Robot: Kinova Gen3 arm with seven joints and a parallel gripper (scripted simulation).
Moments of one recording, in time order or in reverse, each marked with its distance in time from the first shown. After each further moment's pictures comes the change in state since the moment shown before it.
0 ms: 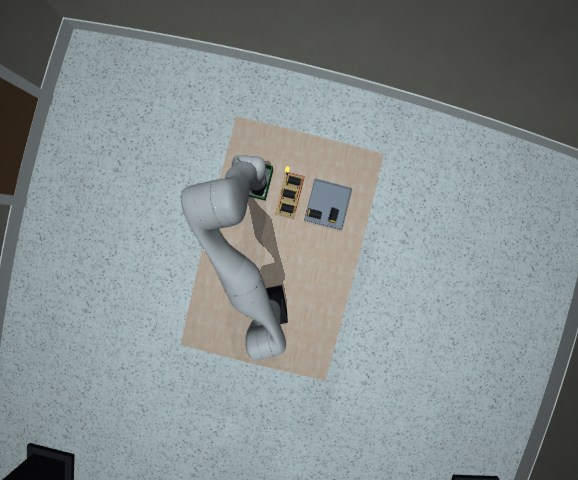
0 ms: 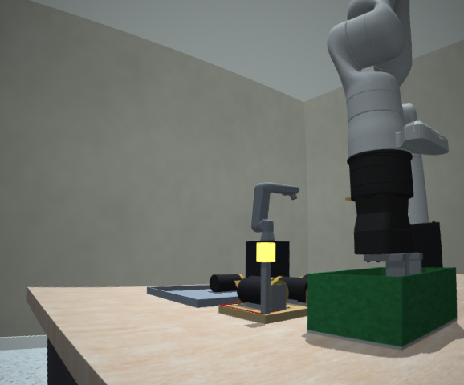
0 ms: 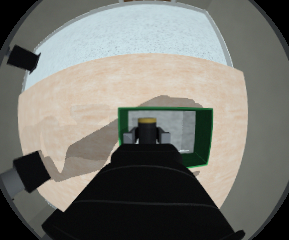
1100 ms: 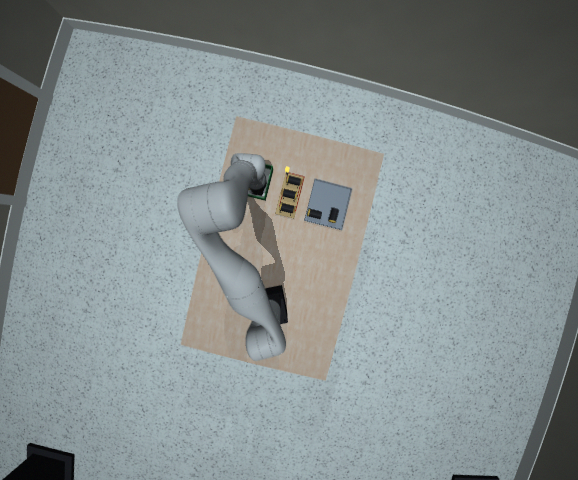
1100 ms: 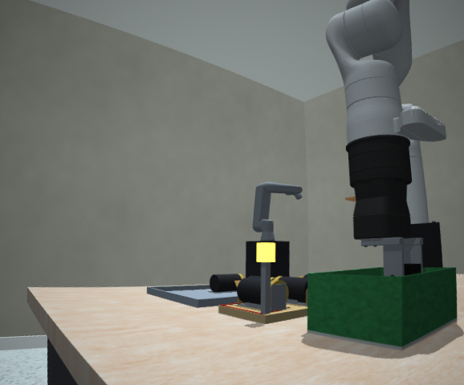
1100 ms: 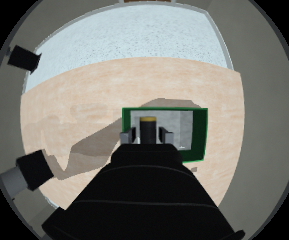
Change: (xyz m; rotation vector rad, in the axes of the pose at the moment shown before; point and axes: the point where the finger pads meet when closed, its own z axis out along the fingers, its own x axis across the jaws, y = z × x) arm -0.001 0.001 -0.017 -0.002 -0.005 0.001
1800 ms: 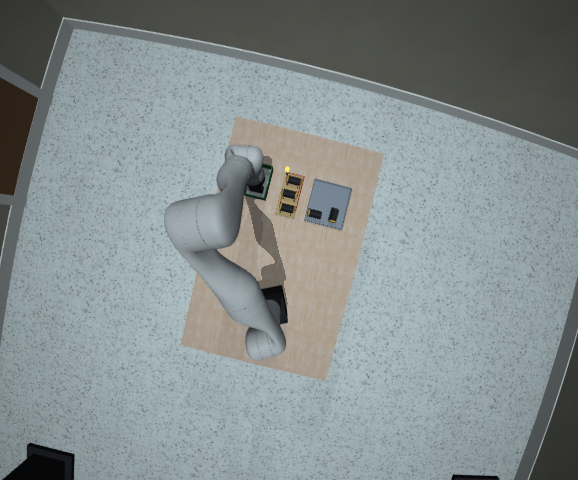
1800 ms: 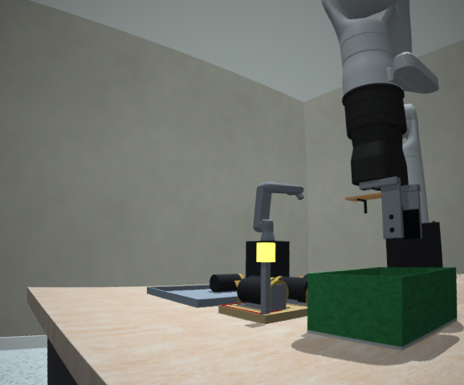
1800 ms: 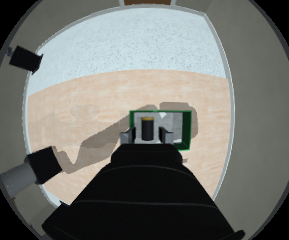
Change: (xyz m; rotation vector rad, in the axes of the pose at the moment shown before) arm 0.001 -0.001 -0.064 0.005 0.003 -0.002
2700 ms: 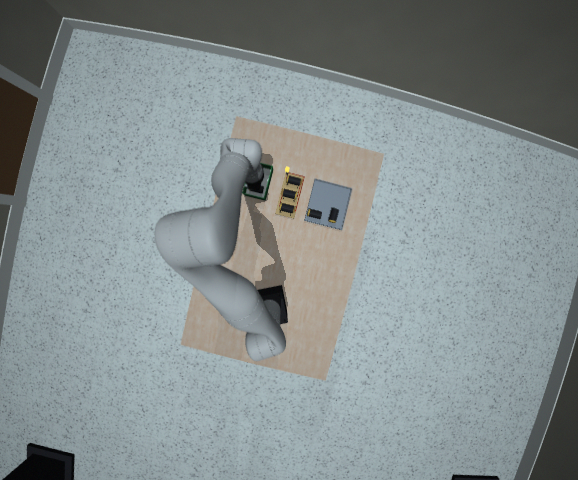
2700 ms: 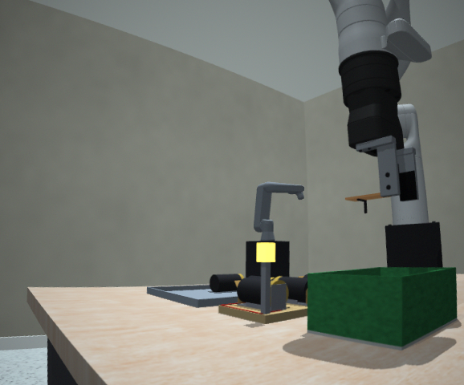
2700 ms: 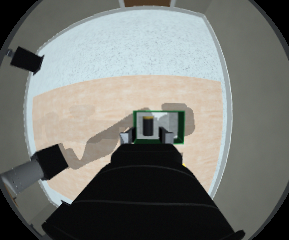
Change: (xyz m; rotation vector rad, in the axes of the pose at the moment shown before) arm -0.001 0.002 -0.047 0.000 0.000 0.003
